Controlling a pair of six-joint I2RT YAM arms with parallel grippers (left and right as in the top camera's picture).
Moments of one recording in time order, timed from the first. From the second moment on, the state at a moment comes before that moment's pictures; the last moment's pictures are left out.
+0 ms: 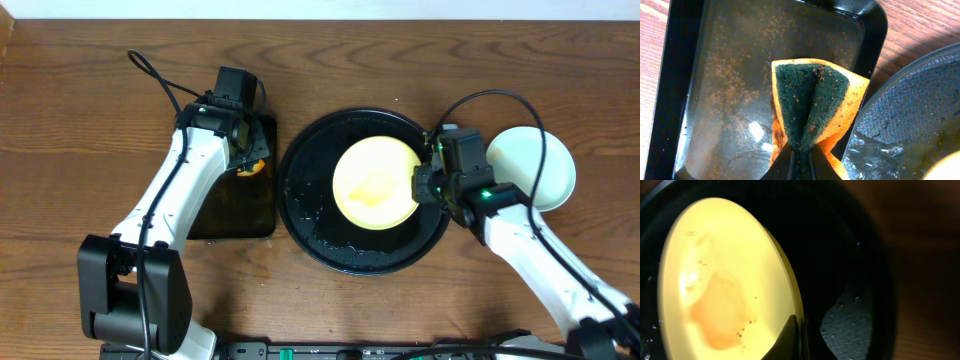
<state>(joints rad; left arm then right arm) -0.20 1.71 1.30 -0.87 -0.09 -0.48 0.31 1.42 0.81 -0.33 -0.04 0.27</state>
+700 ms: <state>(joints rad) -0.20 1.71 1.30 -0.87 -0.09 -0.48 0.46 1.24 0.81 -0.16 0.43 -0.29</state>
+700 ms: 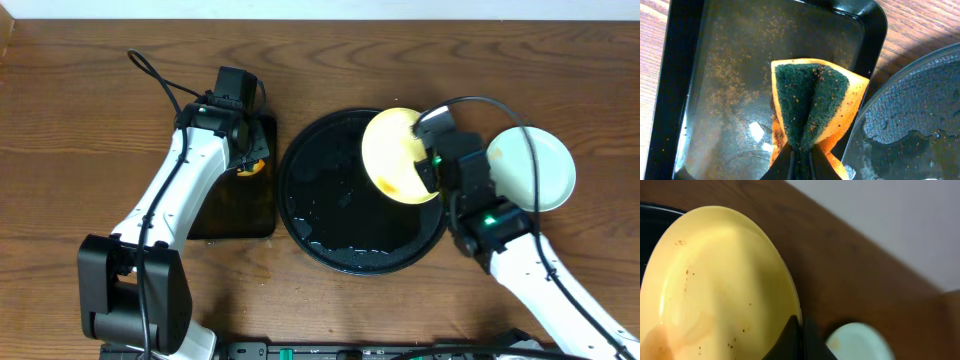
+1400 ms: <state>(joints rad) -0.20 1.71 1.30 -0.87 -0.09 -0.48 0.53 1.24 0.81 -0.09 0.71 -0.27</state>
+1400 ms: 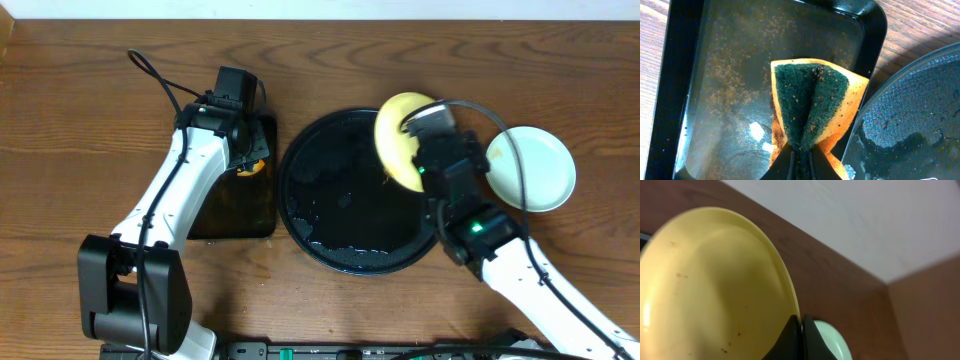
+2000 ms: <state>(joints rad) -0.20 1.71 1.30 -0.87 -0.14 -0.42 -0.04 1.24 0.81 -0.34 0.61 0.26</state>
